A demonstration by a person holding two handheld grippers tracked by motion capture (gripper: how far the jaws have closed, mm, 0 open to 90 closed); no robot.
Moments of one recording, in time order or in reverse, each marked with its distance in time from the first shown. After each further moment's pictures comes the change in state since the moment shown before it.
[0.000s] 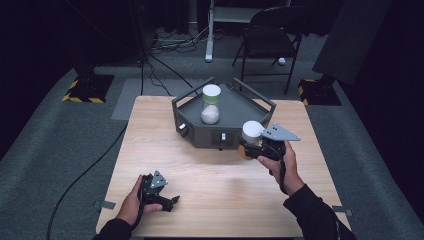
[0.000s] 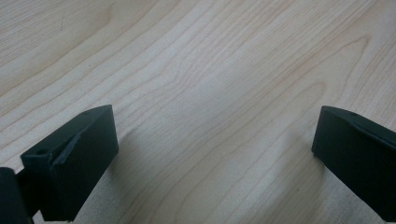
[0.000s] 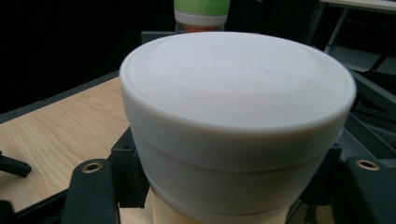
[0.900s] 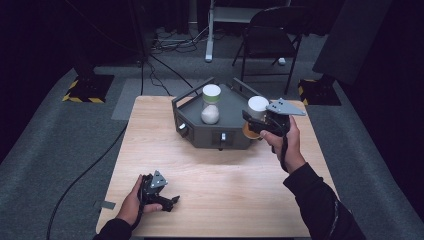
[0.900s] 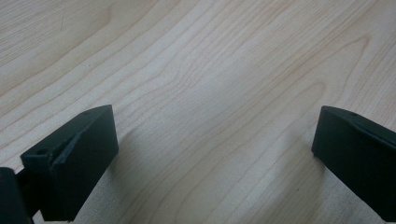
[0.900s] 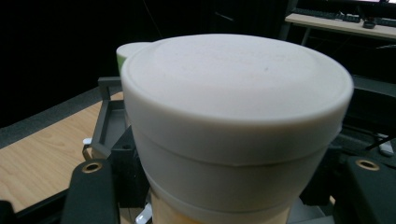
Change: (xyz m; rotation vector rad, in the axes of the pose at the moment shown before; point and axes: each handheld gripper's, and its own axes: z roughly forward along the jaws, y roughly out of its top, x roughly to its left) left arm 0.000 0.000 0.000 0.000 0.000 0.000; right arm -0.017 0.046 0.016 -0.040 -0.099 0.018
